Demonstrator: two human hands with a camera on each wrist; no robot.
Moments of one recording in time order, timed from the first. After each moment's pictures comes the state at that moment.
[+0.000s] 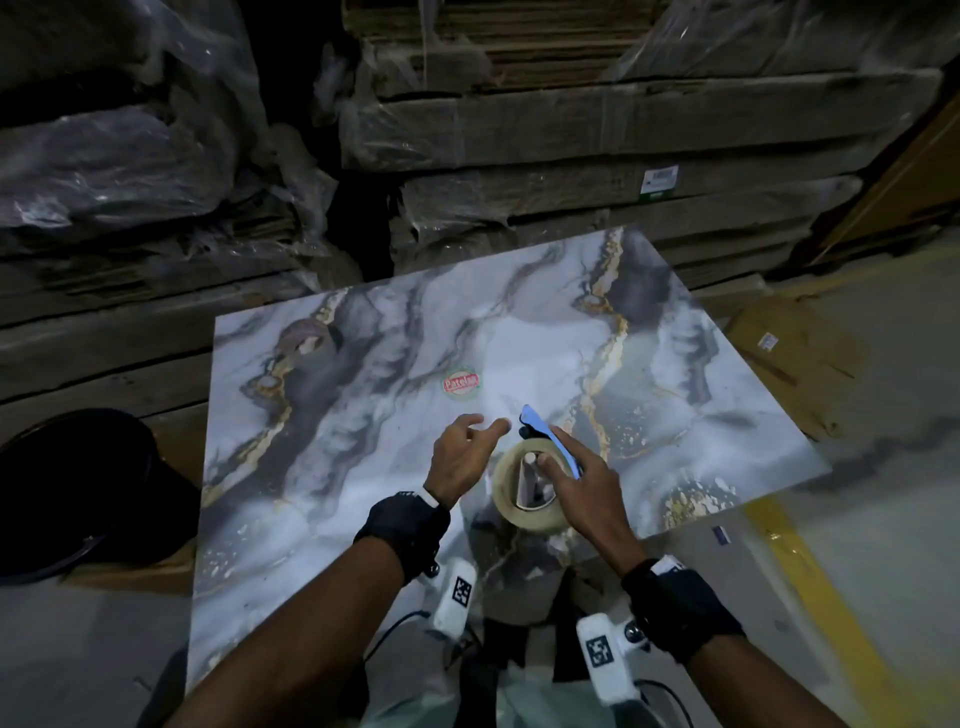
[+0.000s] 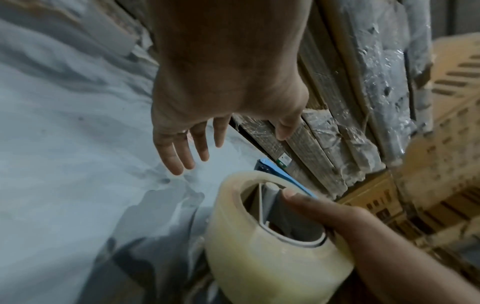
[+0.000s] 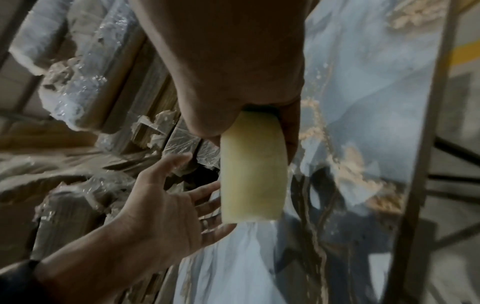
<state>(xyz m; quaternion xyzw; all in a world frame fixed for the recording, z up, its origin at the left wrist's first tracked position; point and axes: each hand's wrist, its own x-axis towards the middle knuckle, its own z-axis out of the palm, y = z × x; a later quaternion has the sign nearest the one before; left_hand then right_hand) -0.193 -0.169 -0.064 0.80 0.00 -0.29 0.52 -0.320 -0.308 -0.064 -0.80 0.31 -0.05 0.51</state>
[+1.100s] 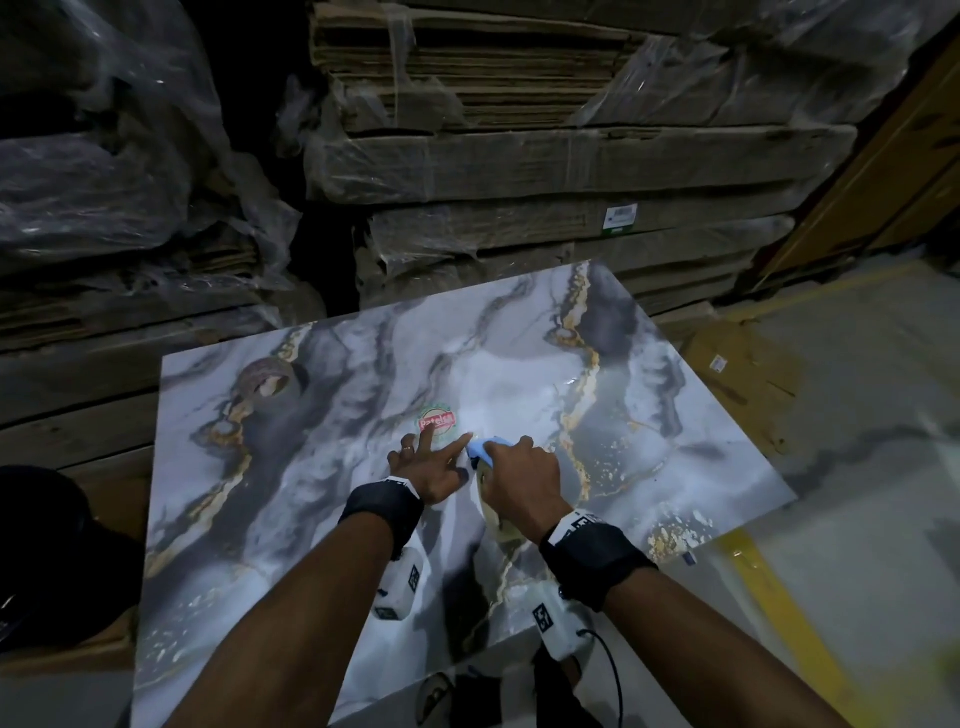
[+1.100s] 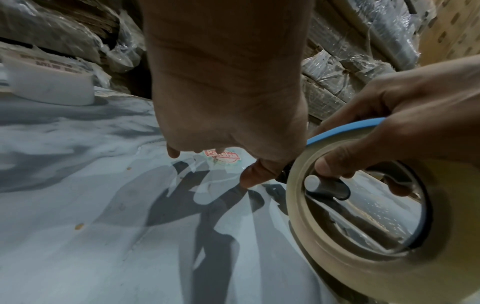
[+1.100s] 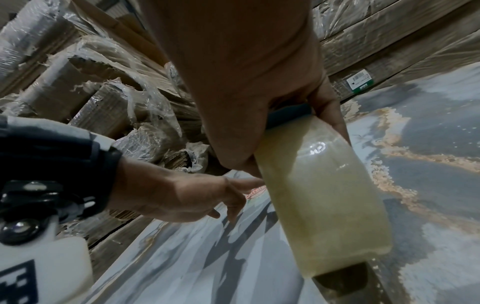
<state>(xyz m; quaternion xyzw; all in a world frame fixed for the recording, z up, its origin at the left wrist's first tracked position) -0.109 -0.168 -0.096 0.90 -0.29 -0.32 0.05 -0.221 -0.287 -0.054 -0.98 0.17 0.04 0.09</state>
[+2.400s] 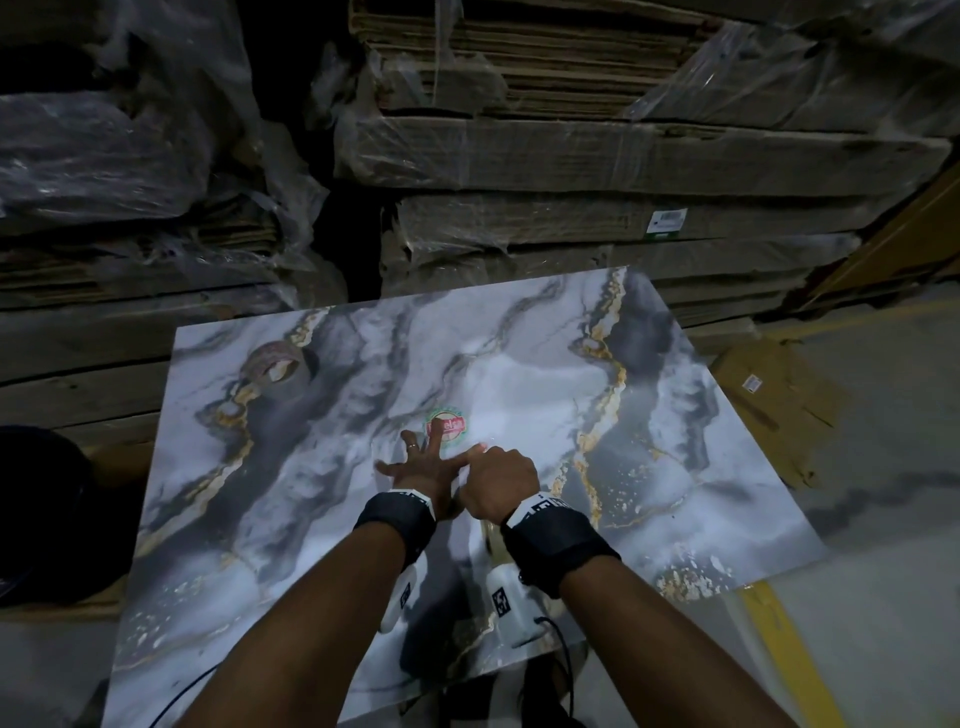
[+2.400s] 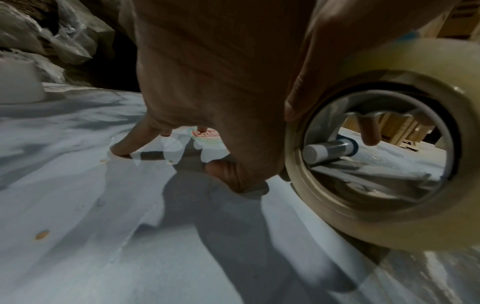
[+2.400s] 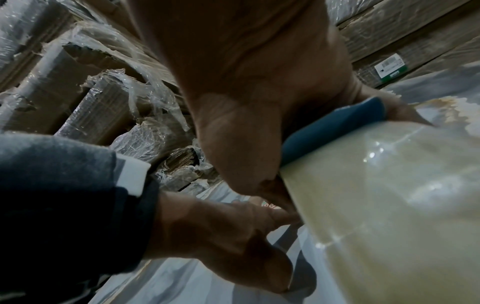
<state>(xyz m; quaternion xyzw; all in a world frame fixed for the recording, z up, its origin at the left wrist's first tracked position) -0.103 -0.190 -0.126 0.91 -0.25 -0.32 -0.04 -0.167 -0.286 -0.054 -0.95 0.18 0.23 0.15</state>
